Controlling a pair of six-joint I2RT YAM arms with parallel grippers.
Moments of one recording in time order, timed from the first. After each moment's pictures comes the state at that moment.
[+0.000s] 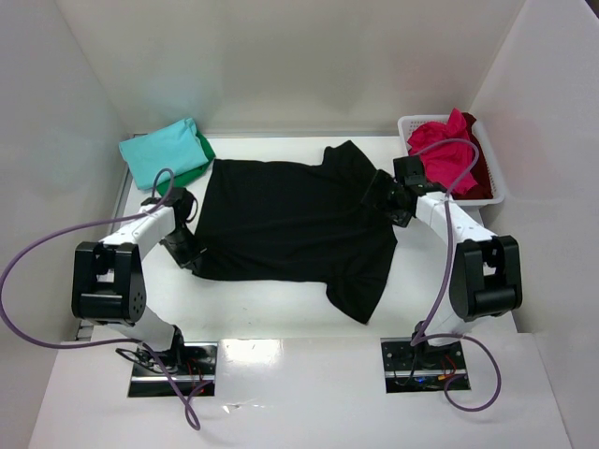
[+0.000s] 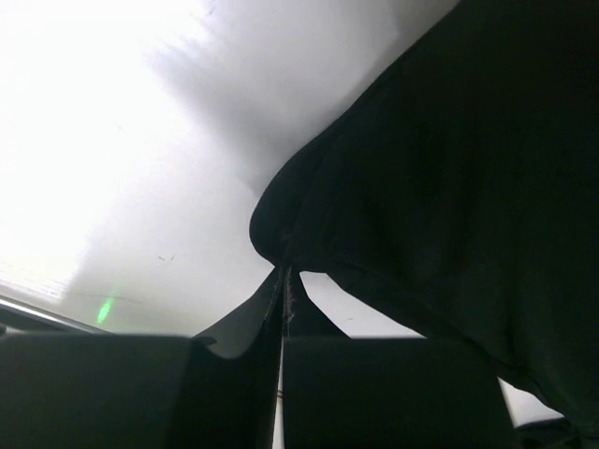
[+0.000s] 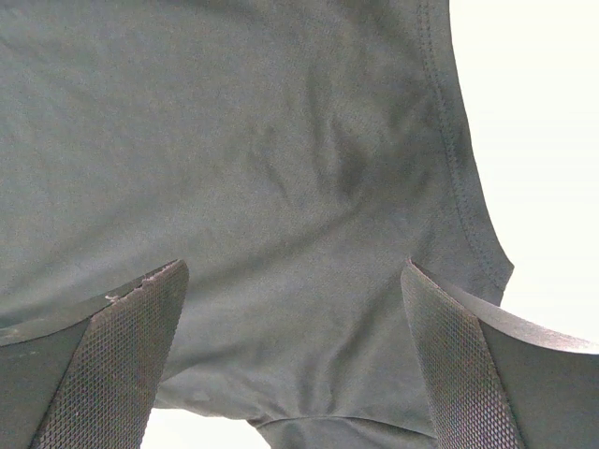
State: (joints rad) left arm -0.01 1.56 0.97 -0.94 -0.07 -0.75; right arm 0.14 1.57 1.09 -0.46 -0.05 0.64
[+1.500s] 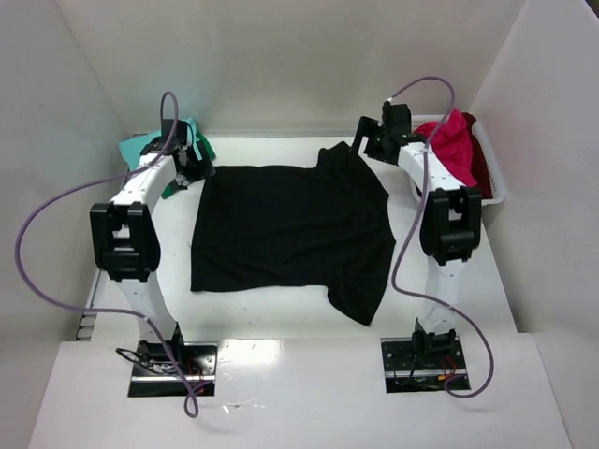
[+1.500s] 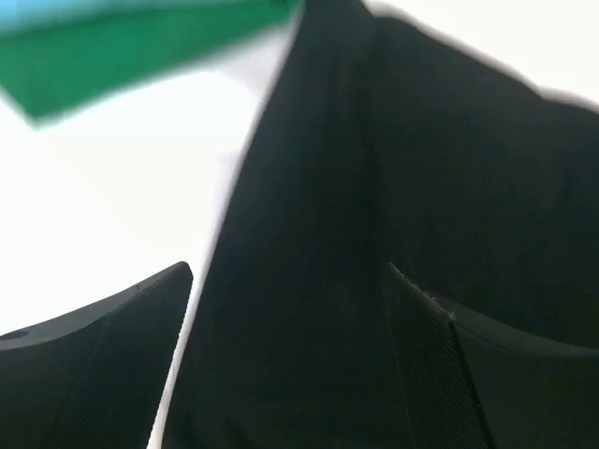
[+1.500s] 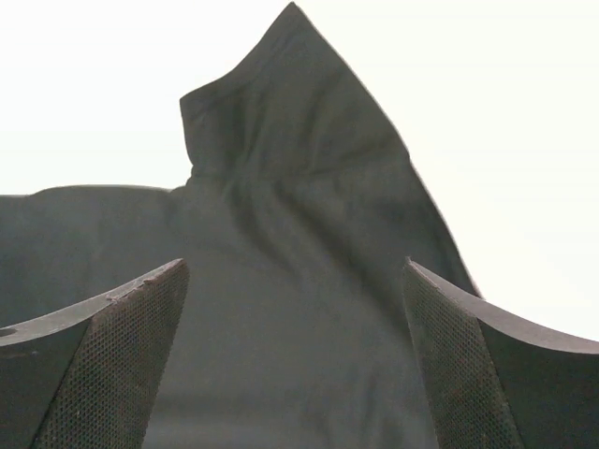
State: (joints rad) left arm 0.02 1.87 1.58 -0.66 -0.04 -0.42; right arm 0.13 2.03 1.73 -0.39 -0.07 0.39
